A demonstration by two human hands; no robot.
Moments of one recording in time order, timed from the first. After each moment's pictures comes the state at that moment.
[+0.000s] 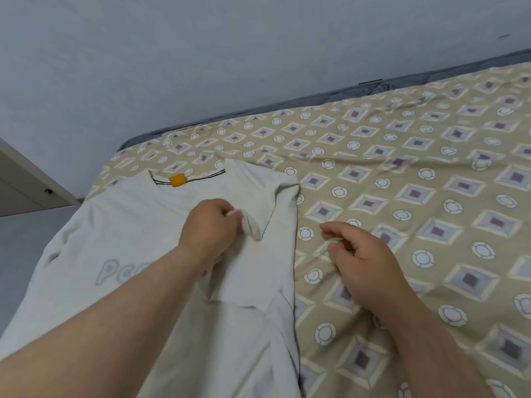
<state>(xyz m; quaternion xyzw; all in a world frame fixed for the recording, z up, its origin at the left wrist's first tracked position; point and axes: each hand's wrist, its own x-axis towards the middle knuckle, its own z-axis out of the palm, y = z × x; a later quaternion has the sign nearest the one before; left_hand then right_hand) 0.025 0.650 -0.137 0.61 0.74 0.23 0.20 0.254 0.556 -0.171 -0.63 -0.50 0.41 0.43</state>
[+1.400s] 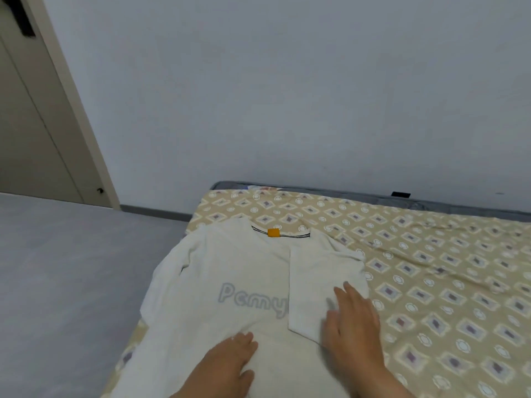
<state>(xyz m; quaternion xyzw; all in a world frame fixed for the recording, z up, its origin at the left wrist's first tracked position) -0.177 0.490 -0.161 0.78 0.57 0.09 0.25 0.086 0.537 -0.146 -0.71 -0.66 0.02 0.23</state>
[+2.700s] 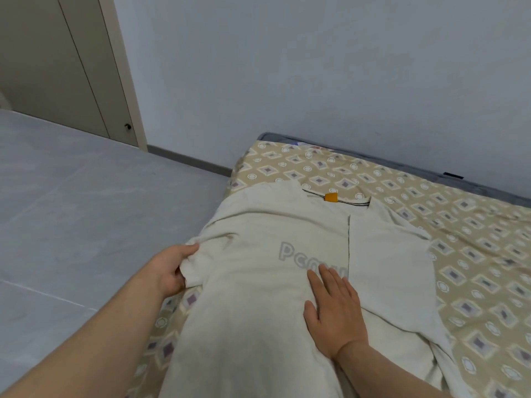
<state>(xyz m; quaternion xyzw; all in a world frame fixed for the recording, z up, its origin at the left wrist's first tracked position) -0.372 0.545 -0.177 0.02 0.57 0.45 0.69 -0.041 0.521 -0.205 -0.61 -0.79 0.00 0.03</state>
